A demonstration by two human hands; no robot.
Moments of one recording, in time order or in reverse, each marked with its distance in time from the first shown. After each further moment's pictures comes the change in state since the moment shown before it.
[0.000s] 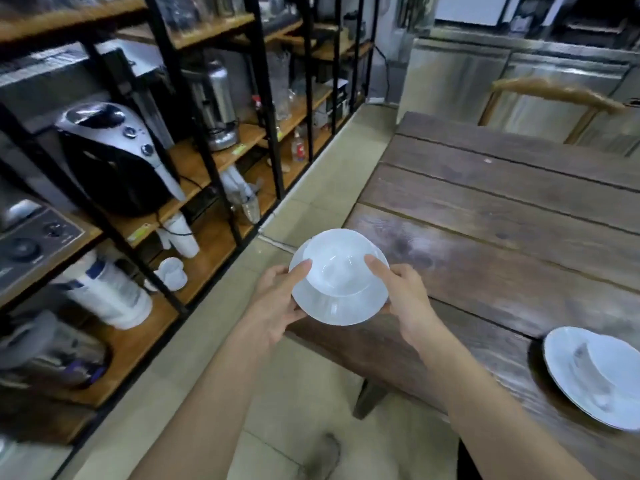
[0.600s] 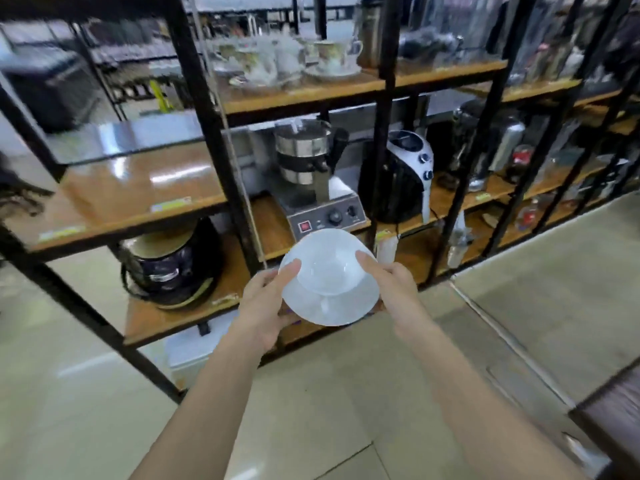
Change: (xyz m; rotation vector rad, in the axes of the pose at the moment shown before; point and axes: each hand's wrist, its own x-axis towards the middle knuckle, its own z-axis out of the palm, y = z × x) left_hand -0.195 0.022 -0.388 -0.350 0.699 0.256; right_hand -0.179 0.009 0.399 -0.225 -0.684 -0.134
